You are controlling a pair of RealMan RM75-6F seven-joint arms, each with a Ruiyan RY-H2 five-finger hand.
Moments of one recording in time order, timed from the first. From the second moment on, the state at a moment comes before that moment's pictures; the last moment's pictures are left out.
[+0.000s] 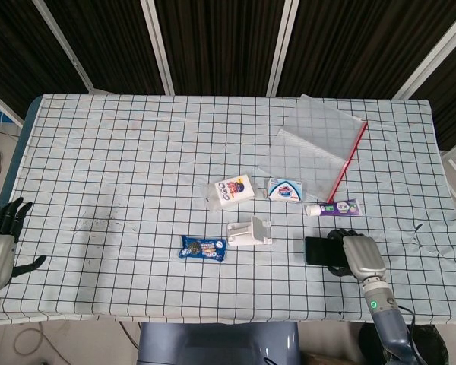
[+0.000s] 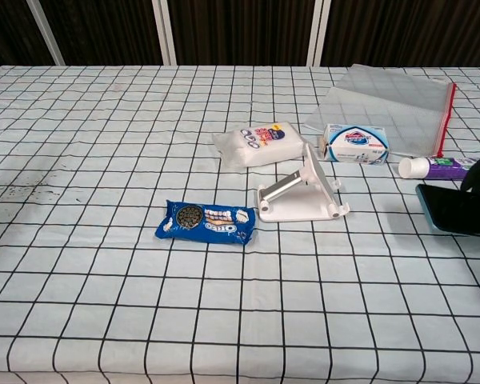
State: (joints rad) left arm -0.12 -1.17 -0.07 -1.62 1.45 1.47 0.11; right arm 0.34 -1.34 0.09 -1.69 -1.15 1.16 -0.28
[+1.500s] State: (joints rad) left arm -0.14 -1.18 -0.09 -1.61 1.41 1.44 0.07; right arm 0.47 -1.61 0.26 -1.48 -1.32 1.02 0.80
